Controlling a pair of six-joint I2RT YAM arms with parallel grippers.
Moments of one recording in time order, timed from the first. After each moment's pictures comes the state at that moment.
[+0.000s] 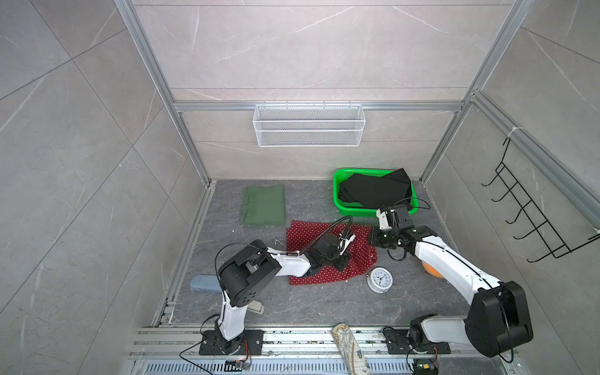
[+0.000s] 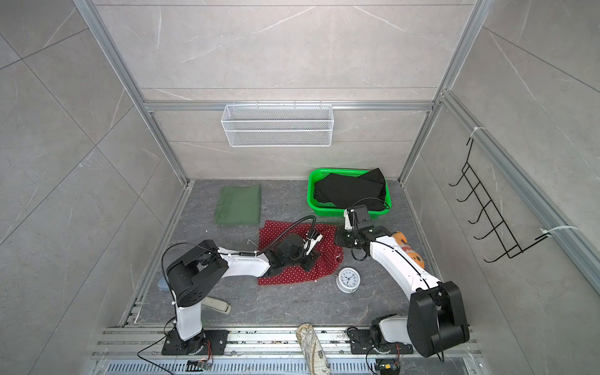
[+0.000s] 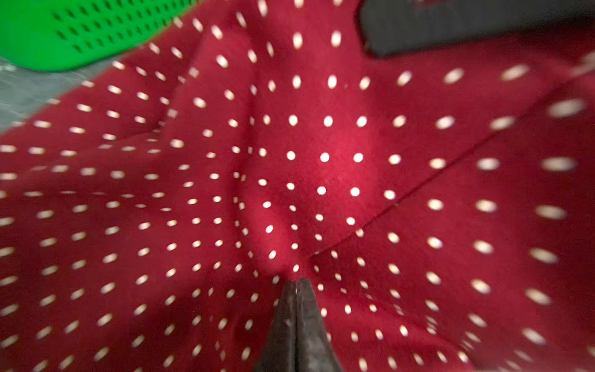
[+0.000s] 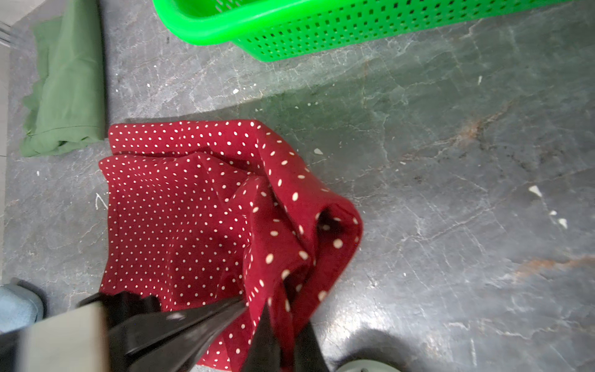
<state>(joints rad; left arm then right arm) -0.96 1.88 0.98 0.32 0.14 -0.16 0.26 1.36 0.95 -0.56 -0.17 0.42</state>
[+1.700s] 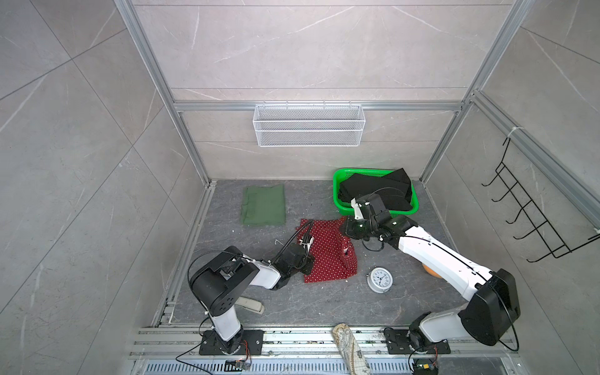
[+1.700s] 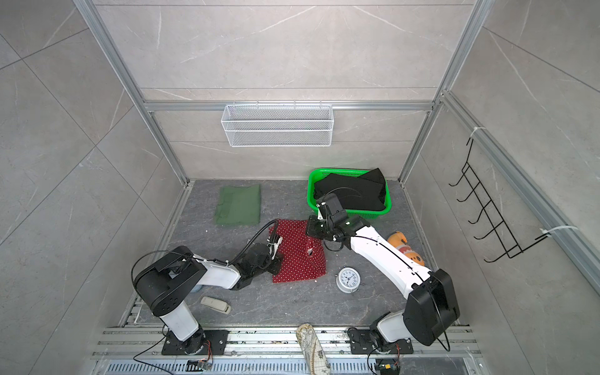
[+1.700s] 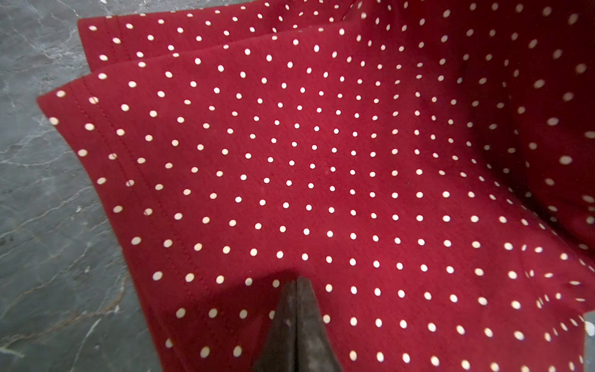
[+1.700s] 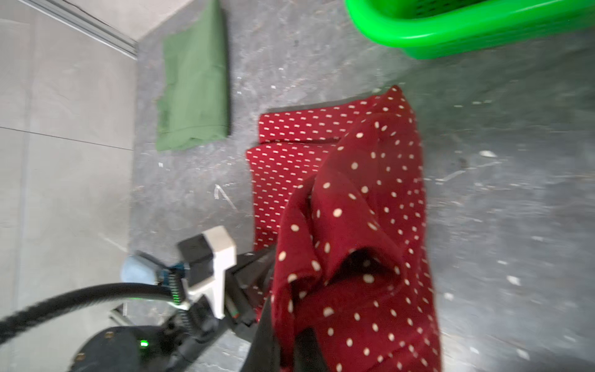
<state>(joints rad) -0.78 1.73 0.56 0.52 -0.03 -0.25 0.57 1.45 1.20 -0.54 -0.17 0.73</state>
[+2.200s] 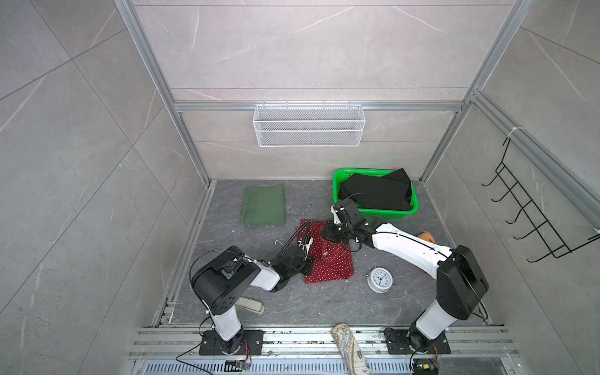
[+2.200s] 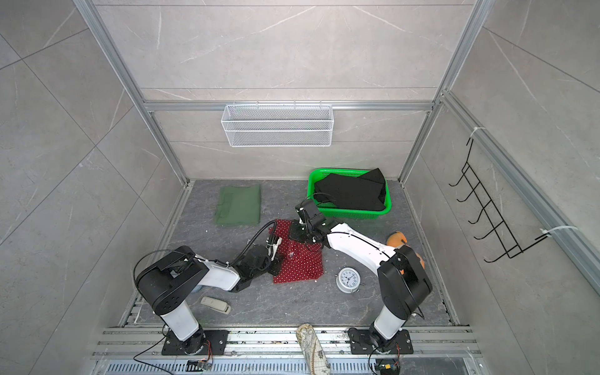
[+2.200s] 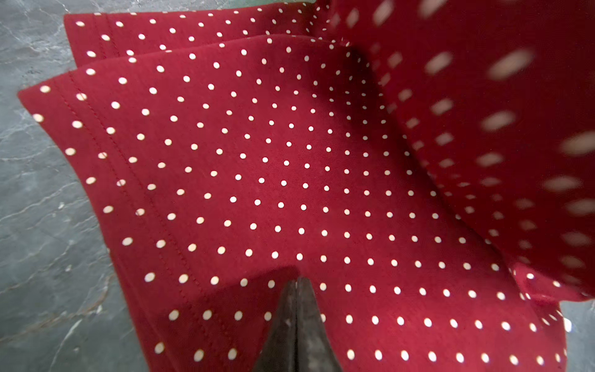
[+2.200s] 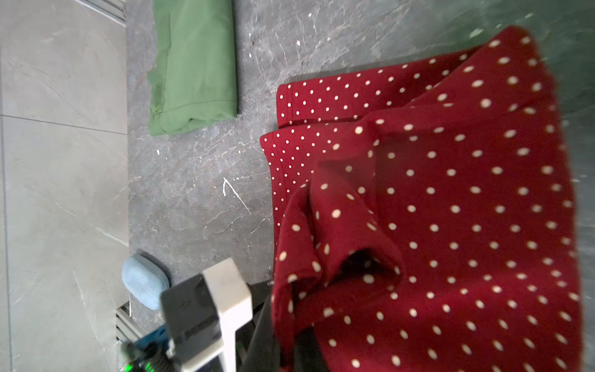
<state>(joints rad) -0.78 1.74 0.52 0.60 -0.01 -0.27 0.67 1.69 1.24 -0.41 -0.17 0.80</state>
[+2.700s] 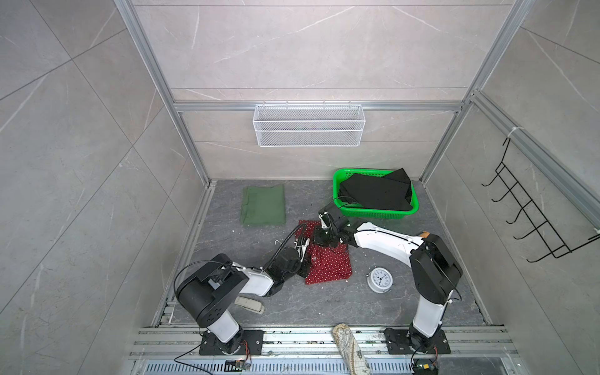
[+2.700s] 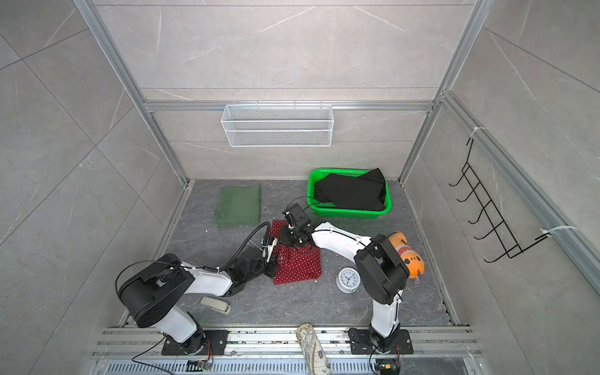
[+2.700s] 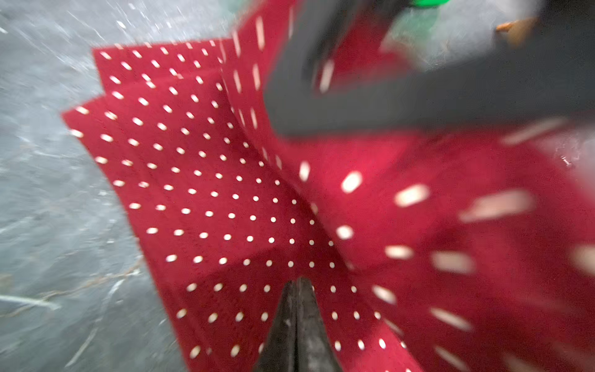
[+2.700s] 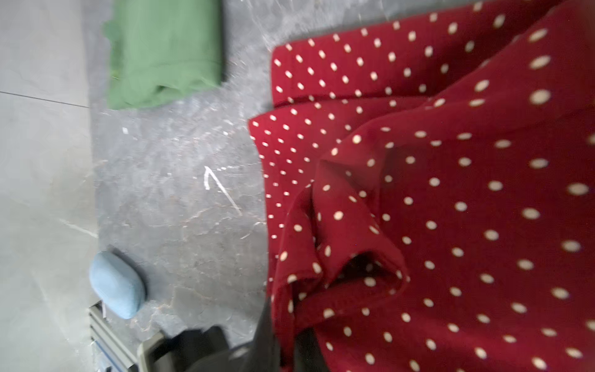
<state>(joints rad) -0.77 1.57 0.44 0.57 -0.01 -0.27 0.71 1.87 1.31 -0.39 -0.17 0.80</state>
